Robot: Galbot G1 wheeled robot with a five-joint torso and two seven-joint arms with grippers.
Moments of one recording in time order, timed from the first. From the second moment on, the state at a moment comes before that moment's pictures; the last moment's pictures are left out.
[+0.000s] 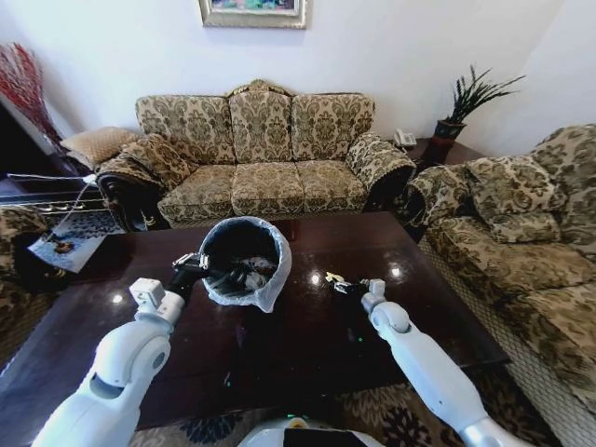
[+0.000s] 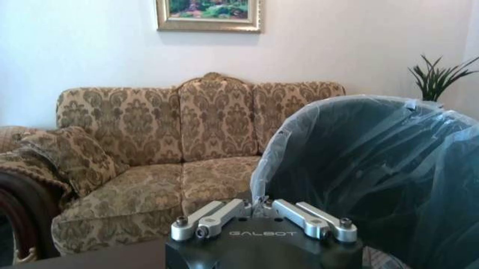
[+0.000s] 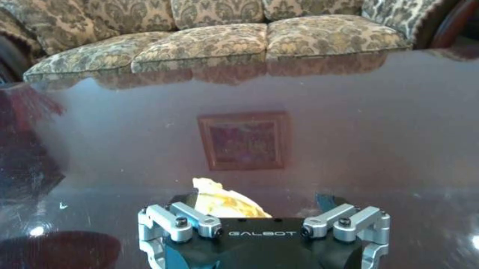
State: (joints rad) left arm 1.45 -1.03 -0.74 -2.36 -0.57 0.41 -0.16; right arm -0.84 1.10 0.06 1.40 0.62 -0.29 0.04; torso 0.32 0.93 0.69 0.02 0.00
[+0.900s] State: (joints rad) left arm 1.43 -1.01 -0.74 -2.33 -0.58 0.41 -0.16; right arm -0.80 1.14 -0.01 1.34 0.57 -0.29 0.05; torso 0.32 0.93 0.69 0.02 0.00
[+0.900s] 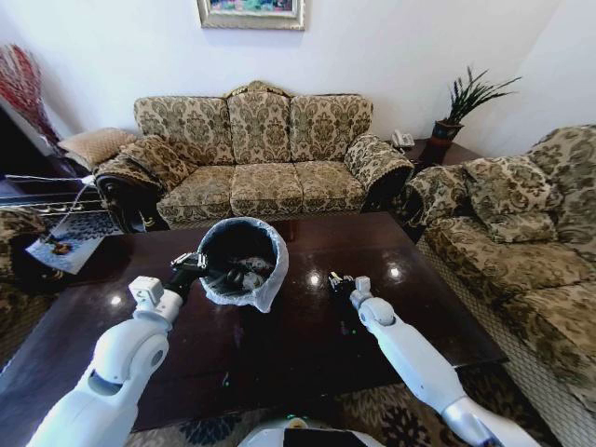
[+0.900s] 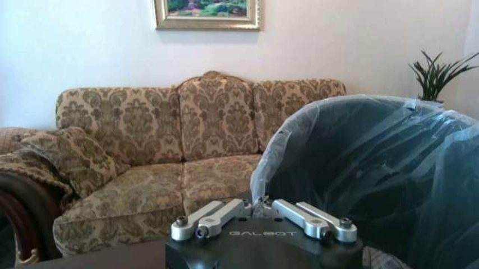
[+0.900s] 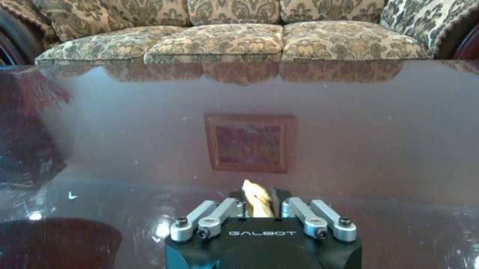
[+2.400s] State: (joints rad) left arm 1.42 -1.02 -0.72 -2.31 -0.57 0.42 -0.16; right arm -0.10 1.05 -0.56 2.06 1.10 -0.41 0.28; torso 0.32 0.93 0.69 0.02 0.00
